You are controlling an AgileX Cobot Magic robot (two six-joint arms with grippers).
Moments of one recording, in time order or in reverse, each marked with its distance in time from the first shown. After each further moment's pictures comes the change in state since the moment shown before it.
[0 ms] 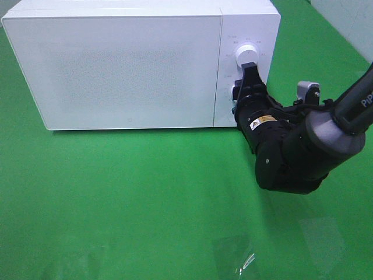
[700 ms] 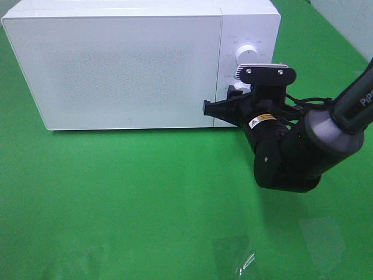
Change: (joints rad) left arm 0.000 0.000 0.000 0.000 0.000 0.000; right arm 0.004 0.000 -0.008 0.003 0.003 -1.231
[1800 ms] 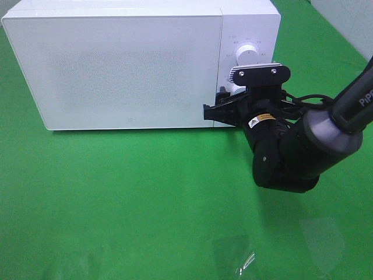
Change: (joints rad) left arm 0.000 0.000 0.000 0.000 0.000 0.000; right arm 0.002 0.000 -0.003 0.026 -0.001 -0.196
